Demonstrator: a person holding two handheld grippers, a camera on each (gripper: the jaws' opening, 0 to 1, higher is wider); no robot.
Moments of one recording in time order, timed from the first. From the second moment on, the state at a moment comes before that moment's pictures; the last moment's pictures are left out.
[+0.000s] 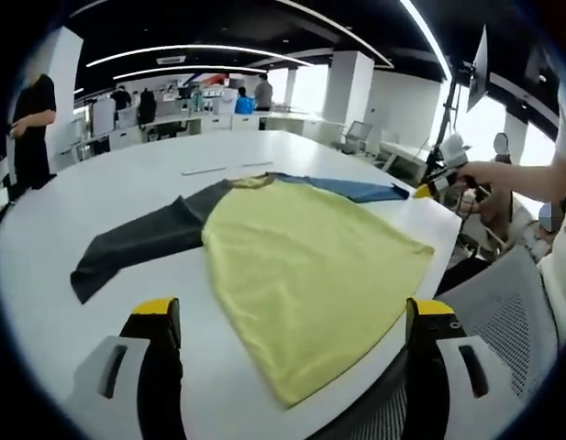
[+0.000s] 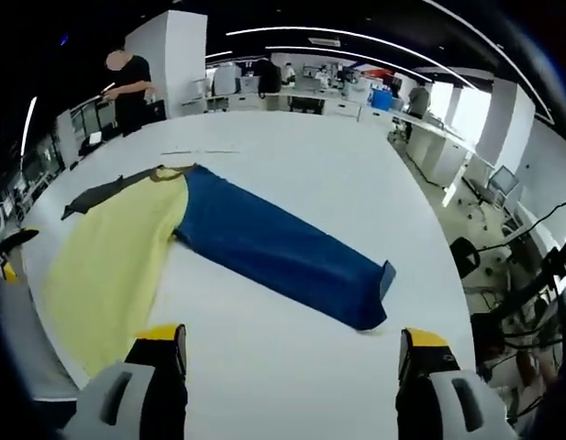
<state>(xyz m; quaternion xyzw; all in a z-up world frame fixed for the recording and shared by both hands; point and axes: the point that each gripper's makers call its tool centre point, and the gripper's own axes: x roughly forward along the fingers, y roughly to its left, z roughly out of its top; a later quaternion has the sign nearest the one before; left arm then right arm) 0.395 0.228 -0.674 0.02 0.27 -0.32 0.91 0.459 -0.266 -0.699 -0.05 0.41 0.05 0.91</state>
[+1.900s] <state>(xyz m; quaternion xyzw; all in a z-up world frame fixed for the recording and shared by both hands) 0.390 0.236 -0.670 0.01 0.28 -0.30 0.91 0.511 -0.321 -0.704 -0.05 0.42 0.00 0.91</state>
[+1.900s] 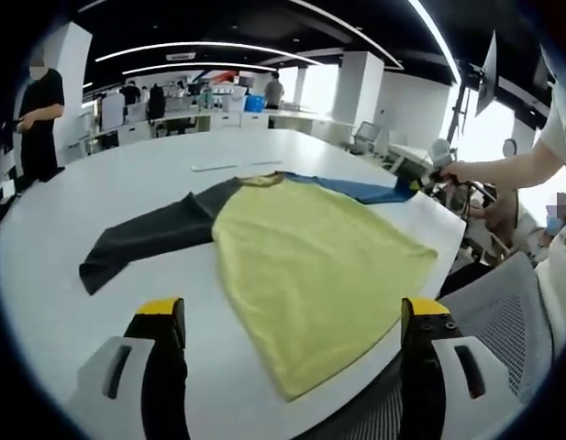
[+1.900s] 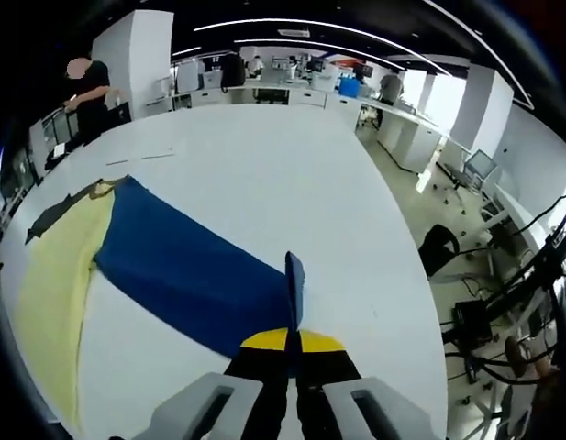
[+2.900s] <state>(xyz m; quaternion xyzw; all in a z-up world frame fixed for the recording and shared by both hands) 0.391 0.233 -0.667 -0.03 0.28 -0.31 0.91 0.570 -0.285 -0.676 -0.01 0.41 0.04 0.91</state>
